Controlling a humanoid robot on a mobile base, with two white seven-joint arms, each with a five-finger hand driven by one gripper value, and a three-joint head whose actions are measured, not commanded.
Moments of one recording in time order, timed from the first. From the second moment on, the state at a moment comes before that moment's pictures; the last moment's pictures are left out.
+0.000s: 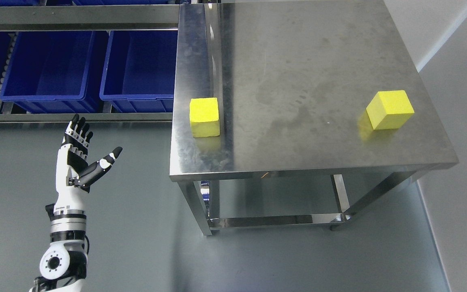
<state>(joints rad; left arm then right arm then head) 0.06 0.00 0.23 -1.60 0.17 -0.23 -0.14 0.00 0.00 -0.09 0.00 0.00 -0.10 -0.03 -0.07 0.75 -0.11</state>
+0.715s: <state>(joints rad) -0.06 0.00 0.23 -1.60 0.15 -0.22 -0.20 0.00 0.00 -0.09 0.00 0.00 -0.10 -0.03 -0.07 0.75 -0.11</state>
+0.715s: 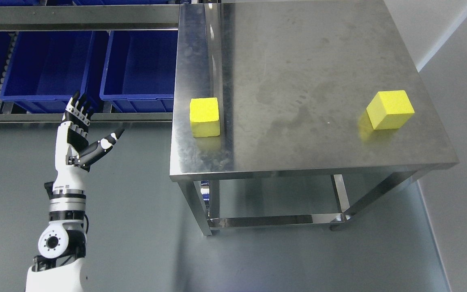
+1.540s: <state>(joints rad) -0.28 0.00 0.06 -1.61 0.15 -0.07 -0.33 0.00 0.00 -0.09 0.00 0.00 -0.10 -0.03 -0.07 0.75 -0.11</state>
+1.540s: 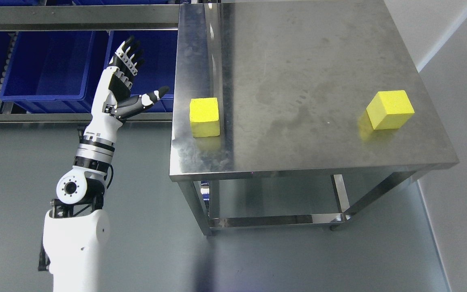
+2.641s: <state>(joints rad) -0.37 0.01 -0.17 -1.61 -0.23 -0.06 -0.56 0.00 0.00 -0.09 0.00 0.00 -0.10 -0.03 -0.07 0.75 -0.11</state>
